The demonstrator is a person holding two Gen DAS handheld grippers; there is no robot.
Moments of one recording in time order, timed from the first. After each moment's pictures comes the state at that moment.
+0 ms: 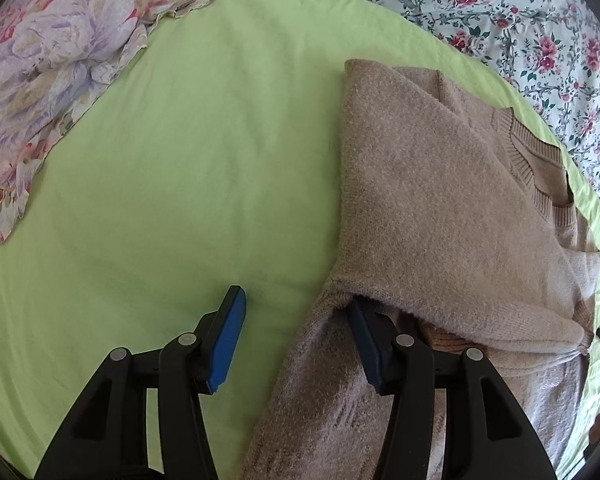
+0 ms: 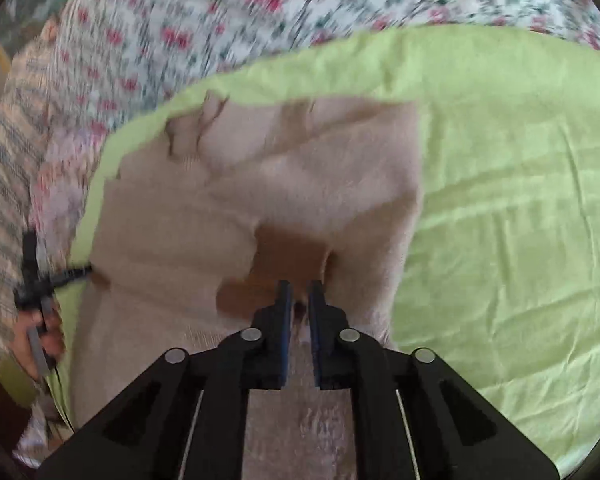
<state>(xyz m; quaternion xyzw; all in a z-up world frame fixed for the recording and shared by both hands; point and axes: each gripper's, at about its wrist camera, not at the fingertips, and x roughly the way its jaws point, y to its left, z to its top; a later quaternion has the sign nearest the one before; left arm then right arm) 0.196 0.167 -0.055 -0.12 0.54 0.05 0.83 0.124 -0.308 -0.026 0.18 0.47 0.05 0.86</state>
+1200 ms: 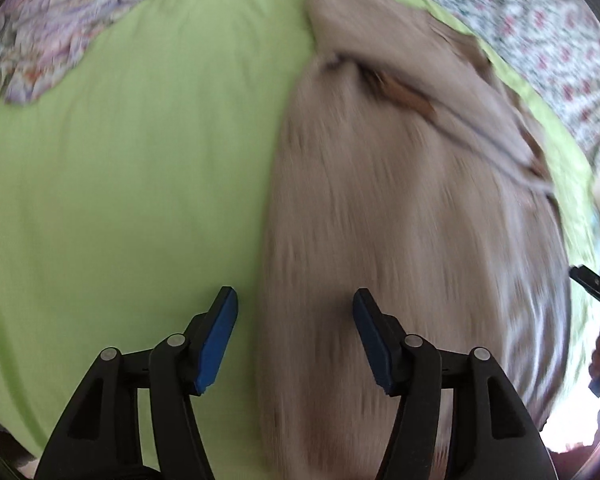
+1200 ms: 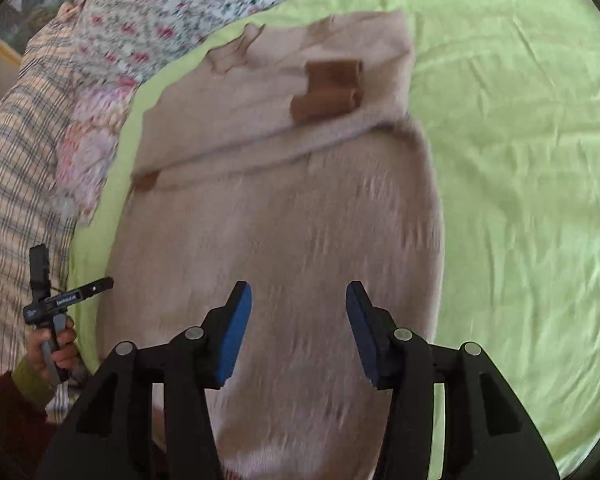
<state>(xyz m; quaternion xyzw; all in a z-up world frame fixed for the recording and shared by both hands) 0.017 0.167 -0.057 -0.11 0.59 -0.06 0.80 -0.026 -0.265 -0.019 0.19 0.55 0.09 0.81</state>
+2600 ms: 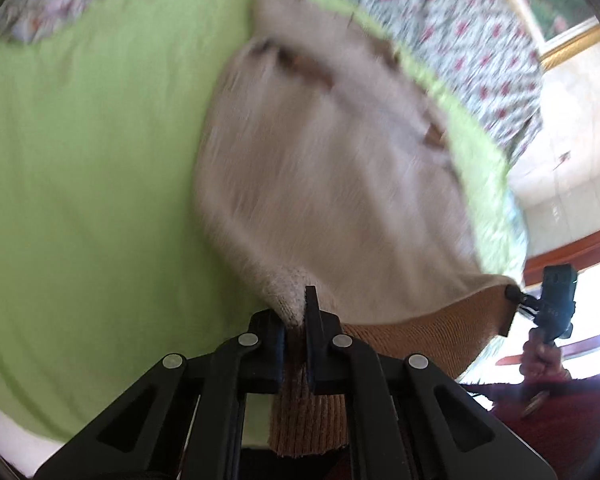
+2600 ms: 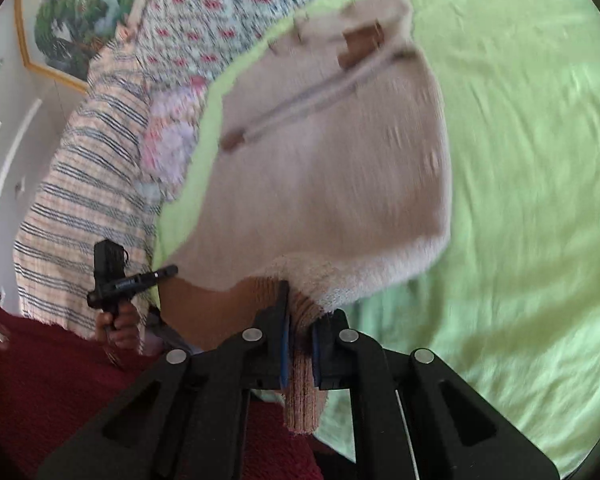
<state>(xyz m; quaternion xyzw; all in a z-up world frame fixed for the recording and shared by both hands) -0.056 0.171 -0.012 -0.20 0.55 -0.18 0.79 -0.116 -0.280 0.000 0.30 0.49 0.18 0.80</state>
